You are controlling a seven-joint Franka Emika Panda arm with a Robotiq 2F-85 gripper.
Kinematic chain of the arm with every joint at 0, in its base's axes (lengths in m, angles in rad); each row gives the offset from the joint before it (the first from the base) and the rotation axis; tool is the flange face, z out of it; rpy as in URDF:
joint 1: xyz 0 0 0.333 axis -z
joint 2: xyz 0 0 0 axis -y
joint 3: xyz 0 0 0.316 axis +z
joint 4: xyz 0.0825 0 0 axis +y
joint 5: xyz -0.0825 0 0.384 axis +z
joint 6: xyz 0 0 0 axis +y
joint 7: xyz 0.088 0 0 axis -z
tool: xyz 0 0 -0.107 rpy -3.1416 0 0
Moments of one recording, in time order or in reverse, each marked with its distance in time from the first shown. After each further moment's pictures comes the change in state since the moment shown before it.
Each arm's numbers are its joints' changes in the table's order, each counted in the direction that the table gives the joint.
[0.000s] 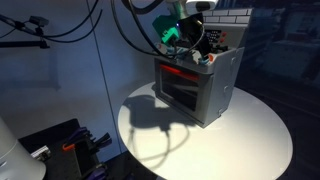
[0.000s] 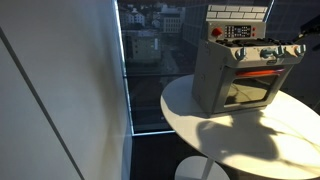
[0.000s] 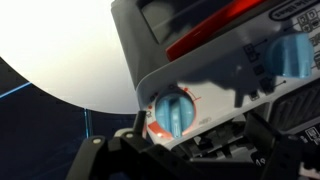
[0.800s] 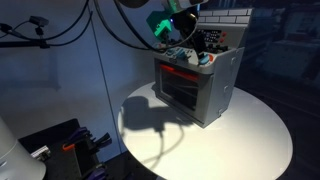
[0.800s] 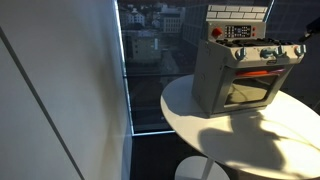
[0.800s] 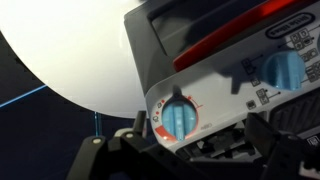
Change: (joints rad) arm 0.010 0.072 0.000 0.053 -0.184 0.037 0.157
